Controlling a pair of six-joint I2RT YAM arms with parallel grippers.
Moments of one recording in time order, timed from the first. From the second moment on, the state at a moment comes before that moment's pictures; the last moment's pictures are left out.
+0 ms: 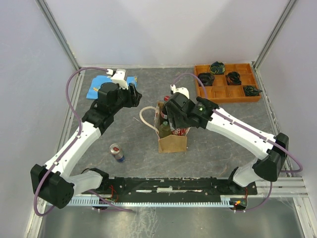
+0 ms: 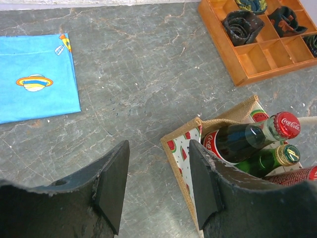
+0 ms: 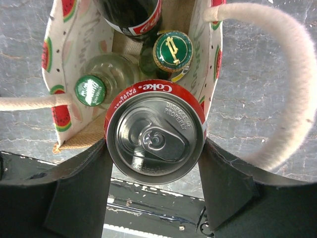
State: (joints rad) left arm -0.42 1.15 1.02 -0.20 0.00 -0.26; right arm 0.93 1.51 1.51 -1.05 0.37 0.60
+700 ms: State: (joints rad) left arm -0.42 1.13 0.99 -0.21 0.00 -0.26; right arm 0.94 1.50 1.21 -0.84 0.35 0.67
